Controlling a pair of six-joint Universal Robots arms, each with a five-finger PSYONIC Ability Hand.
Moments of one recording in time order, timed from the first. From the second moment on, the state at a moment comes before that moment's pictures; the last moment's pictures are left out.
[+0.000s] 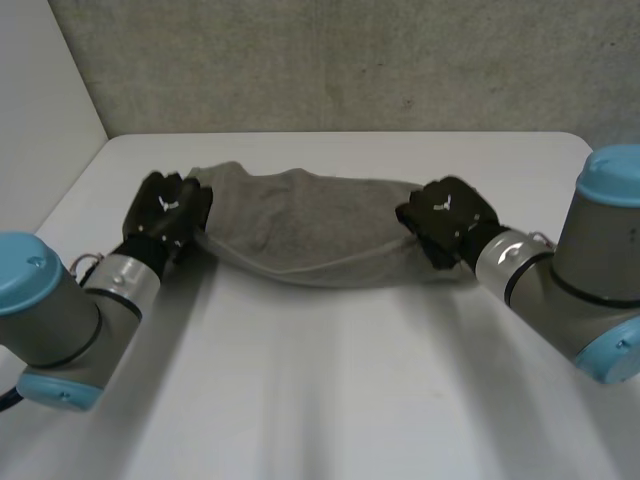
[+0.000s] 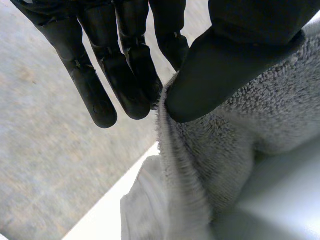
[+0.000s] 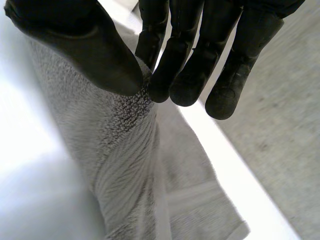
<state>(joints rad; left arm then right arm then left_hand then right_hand) 4.44 -1.97 -1.82 3.83 -1.33 3.56 1.95 -1.13 1.46 -0.08 1.25 2.54 1.17 1.22 1.22 1.22 1.04 1.33 1.34 1.34 1.33 1.19</state>
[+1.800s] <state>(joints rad) 4.46 -1.90 -1.94 3.80 -1.33 3.71 1.91 -0.80 1.10 0.38 1.01 2.20 1.17 1.22 1.22 1.22 1.04 0.69 0.71 0.70 0.70 0.50</state>
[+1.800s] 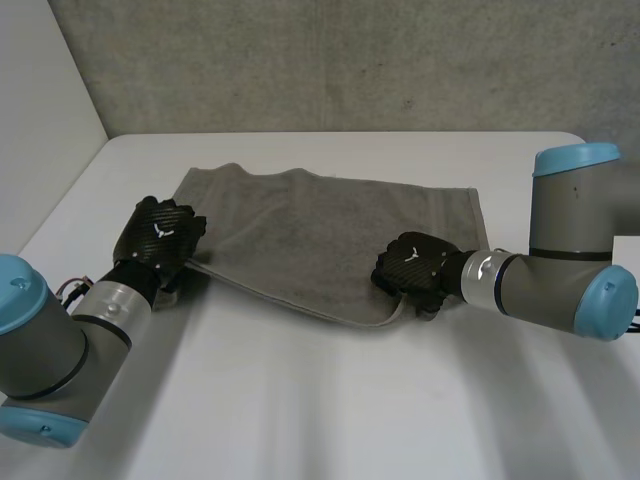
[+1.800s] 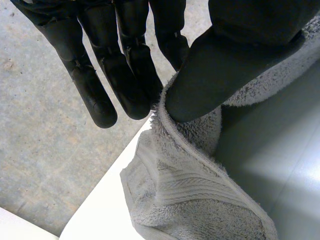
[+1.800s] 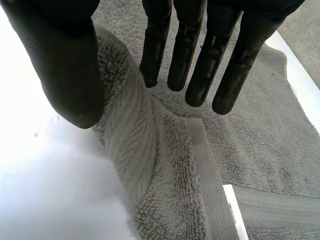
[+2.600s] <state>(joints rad) 4.47 -1.99 -1.90 3.82 -1.34 3.72 1.69 -1.20 1.58 0.09 1.00 2.55 0.77 0.77 0.77 0.77 0.60 1.32 1.34 1.34 1.34 1.17</state>
